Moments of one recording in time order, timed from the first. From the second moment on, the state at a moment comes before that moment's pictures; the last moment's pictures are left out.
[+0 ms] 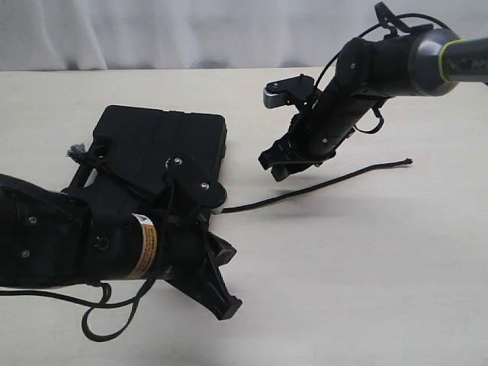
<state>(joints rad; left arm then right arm) -0.85 1.62 -0.61 0.89 -0.11 -0.91 0.33 2.08 -1.41 0.28 0.71 -0.35</state>
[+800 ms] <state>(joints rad) -0.85 1.18 -0.62 0.89 0.38 -0.84 0.16 2.13 -1.33 0.26 0.54 -0.04</state>
